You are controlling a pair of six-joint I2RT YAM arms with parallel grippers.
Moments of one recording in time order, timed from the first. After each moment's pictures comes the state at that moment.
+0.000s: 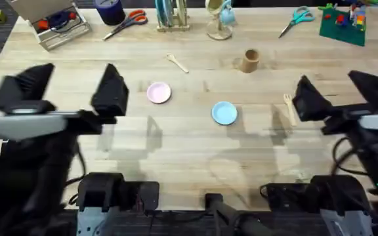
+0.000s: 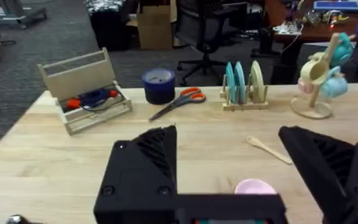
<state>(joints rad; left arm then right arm) 0.00 0.04 0.50 -0.51 -0.05 0.03 0.00 0.01 0.30 -0.41 -0.05 -0.02</state>
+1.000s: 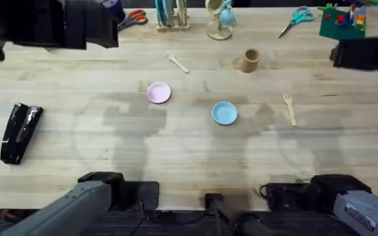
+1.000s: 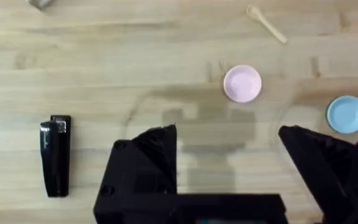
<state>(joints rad) 0.00 1.18 1.67 -1.49 -0.02 0.03 0.00 0.91 1.36 -1.26 -0.05 -0.02</state>
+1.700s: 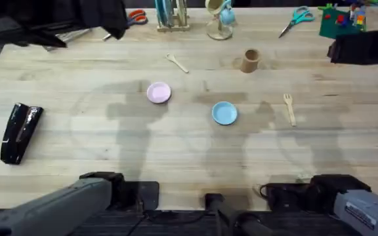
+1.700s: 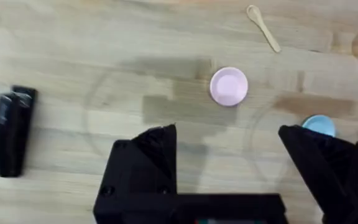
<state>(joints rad) -0.01 1.30 1.70 -1.48 0.00 -0.20 0.00 0.95 1.38 -1.26 -0.05 -0.02</state>
